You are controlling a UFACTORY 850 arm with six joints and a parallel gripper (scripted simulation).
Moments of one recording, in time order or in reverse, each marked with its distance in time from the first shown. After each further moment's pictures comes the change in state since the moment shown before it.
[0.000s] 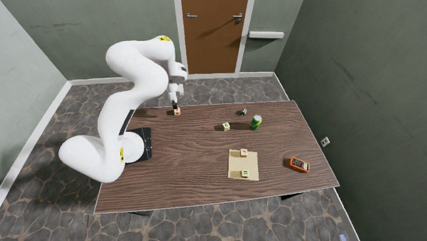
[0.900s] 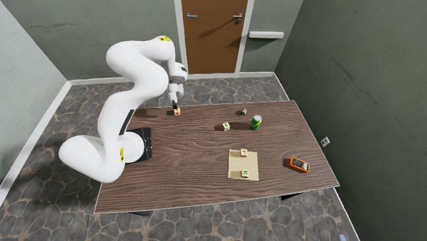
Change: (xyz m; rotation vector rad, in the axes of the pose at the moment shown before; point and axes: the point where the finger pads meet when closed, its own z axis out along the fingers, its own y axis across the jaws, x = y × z) arm 0.000 0.000 0.001 -0.001 0.000 0.000
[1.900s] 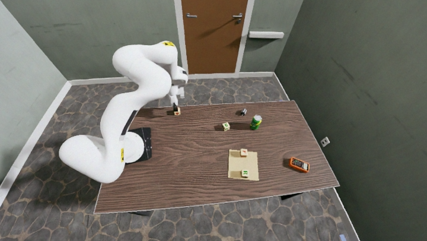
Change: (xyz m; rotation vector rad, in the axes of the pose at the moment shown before) arm 0.001 -0.001 0.031 -0.001 0.000 0.000
